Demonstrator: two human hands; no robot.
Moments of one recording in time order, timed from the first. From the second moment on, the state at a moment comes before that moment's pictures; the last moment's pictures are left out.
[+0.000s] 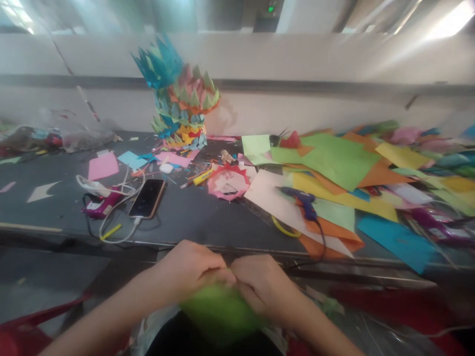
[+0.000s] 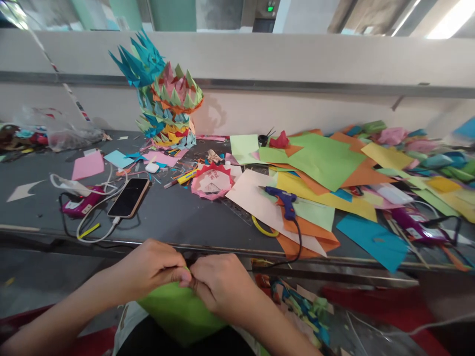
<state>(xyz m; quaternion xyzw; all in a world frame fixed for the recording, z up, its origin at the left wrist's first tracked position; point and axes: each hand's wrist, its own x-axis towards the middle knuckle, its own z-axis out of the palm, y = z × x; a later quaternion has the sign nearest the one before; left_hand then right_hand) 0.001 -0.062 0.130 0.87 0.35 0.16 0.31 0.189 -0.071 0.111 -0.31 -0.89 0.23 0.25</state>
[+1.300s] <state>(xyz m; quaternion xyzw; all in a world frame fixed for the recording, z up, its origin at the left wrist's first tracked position) -0.009 -0.043 0.138 0.80 0.49 0.21 0.27 0.198 -0.059 0.102 -0.48 -0.76 0.37 0.22</state>
